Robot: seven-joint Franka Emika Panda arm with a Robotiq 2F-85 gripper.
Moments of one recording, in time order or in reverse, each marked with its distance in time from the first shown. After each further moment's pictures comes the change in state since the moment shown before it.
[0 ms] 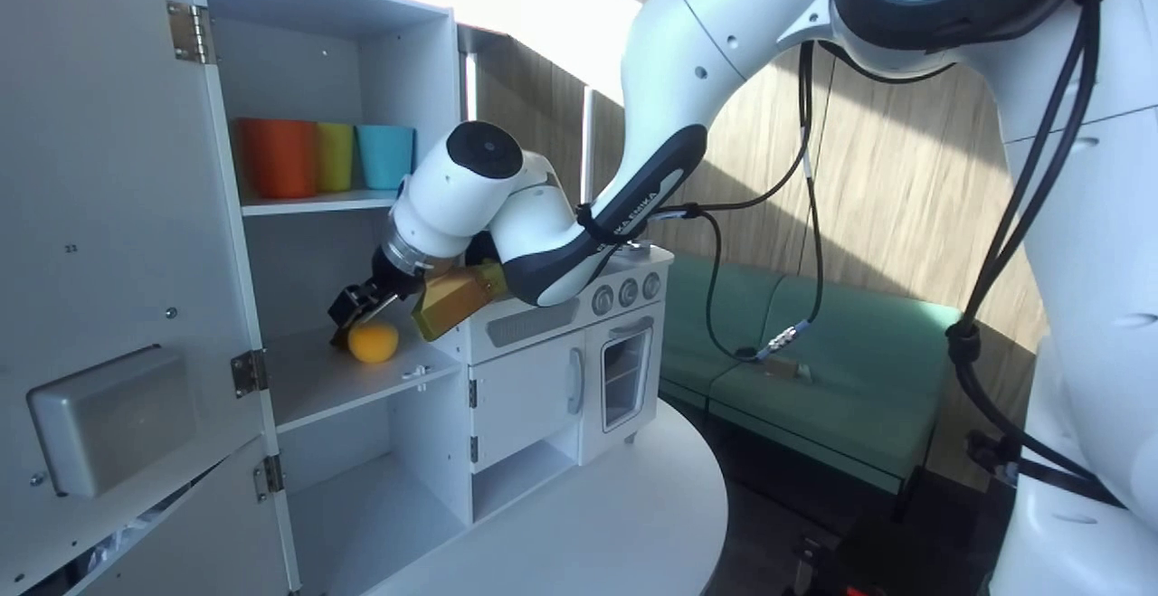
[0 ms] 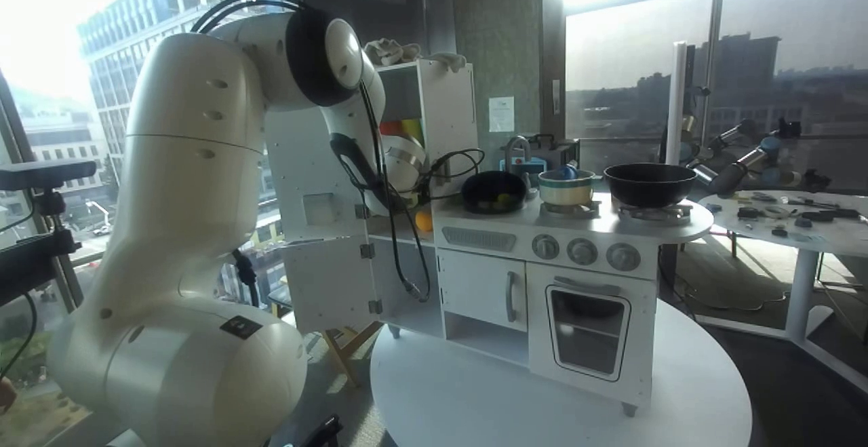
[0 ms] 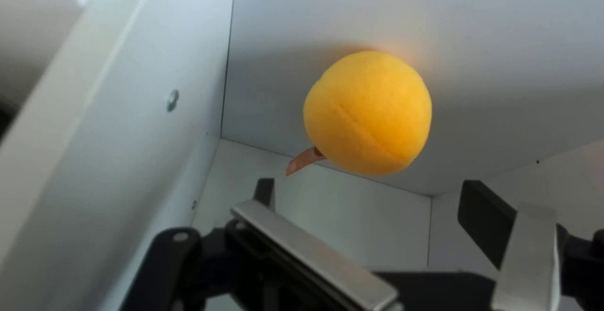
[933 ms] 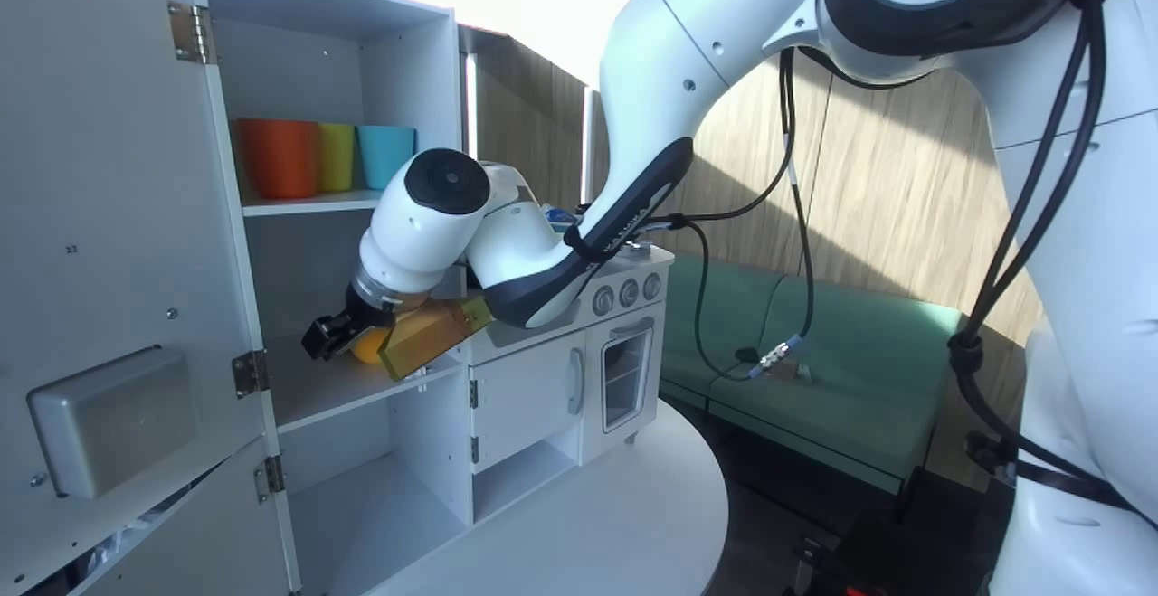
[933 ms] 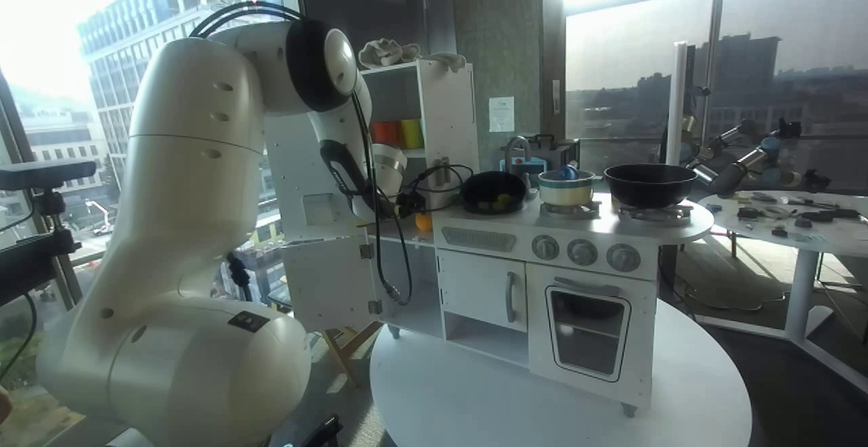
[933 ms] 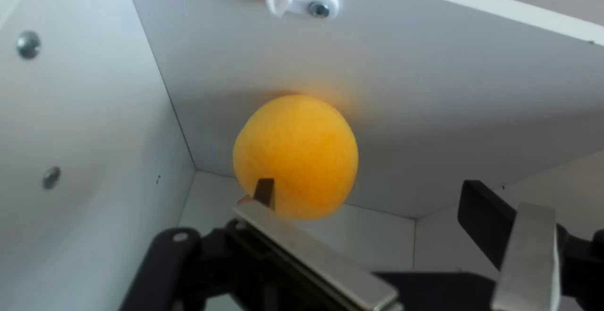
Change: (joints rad) arm 0.087 0.030 -0.001 0.005 -0.095 -0.117 0.220
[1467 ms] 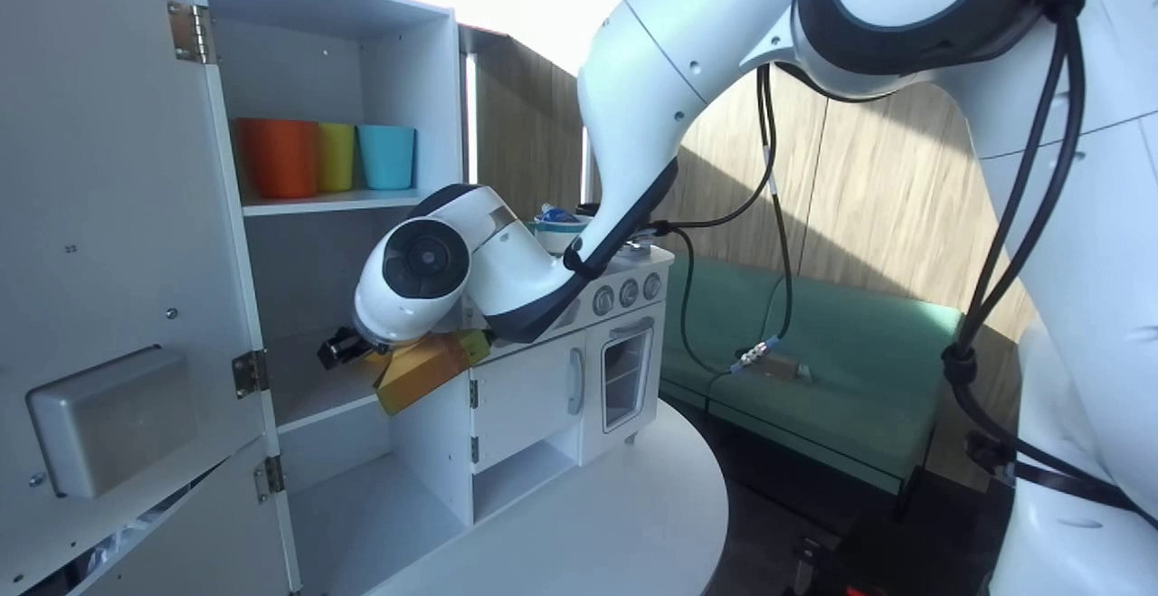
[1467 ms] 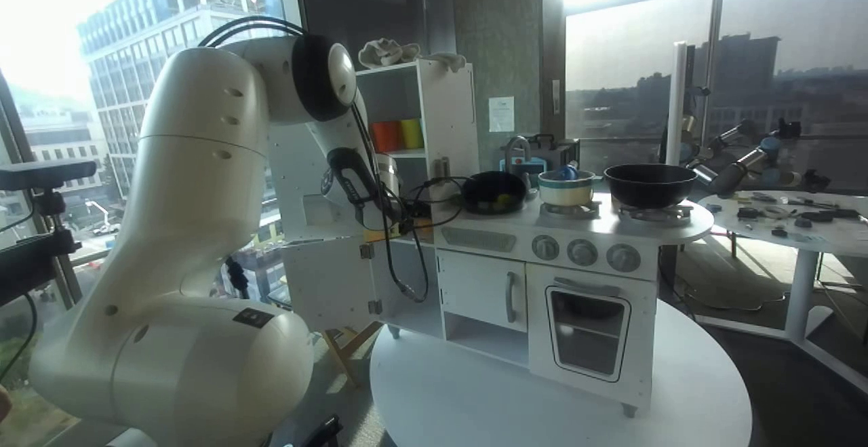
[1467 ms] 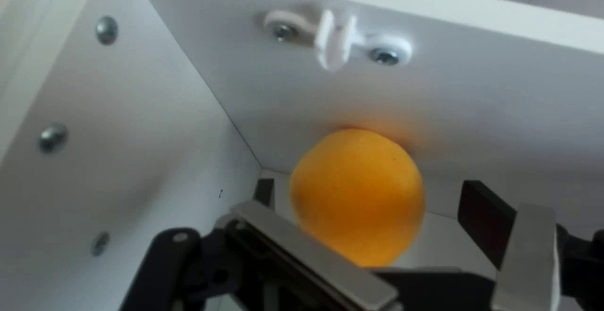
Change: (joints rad) arm 0.052 0.058 -0.012 0.030 -0.319 -0.240 0.390
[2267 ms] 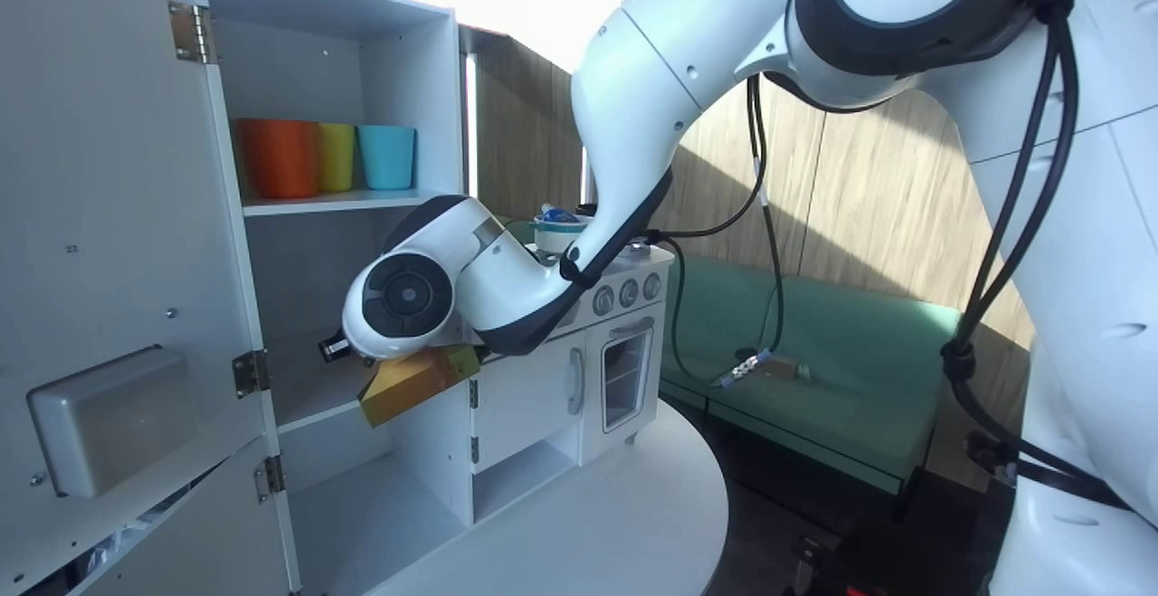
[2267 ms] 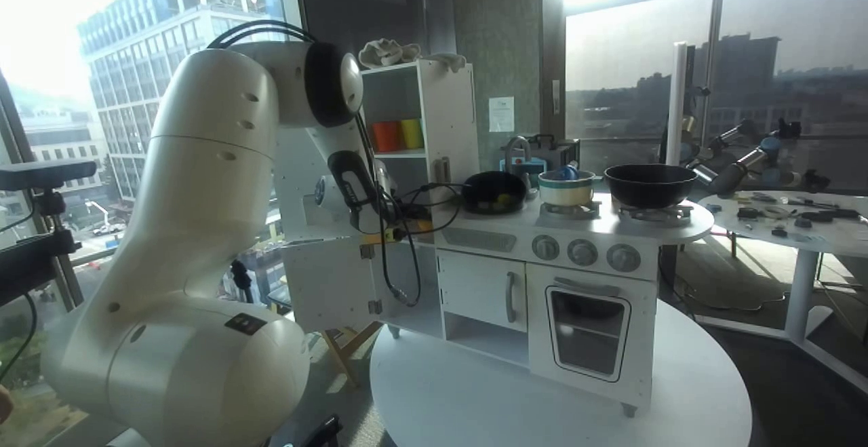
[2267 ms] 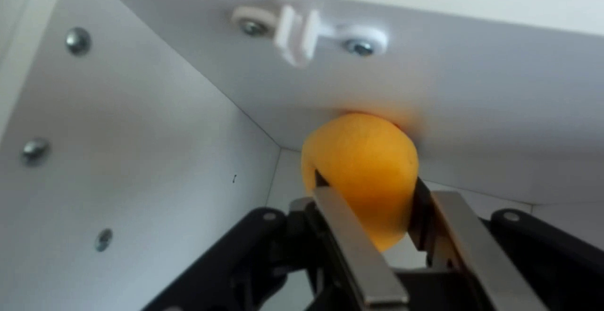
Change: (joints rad) arm -0.090 0.021 0.157 -0.003 -0.113 -0.183 0.153
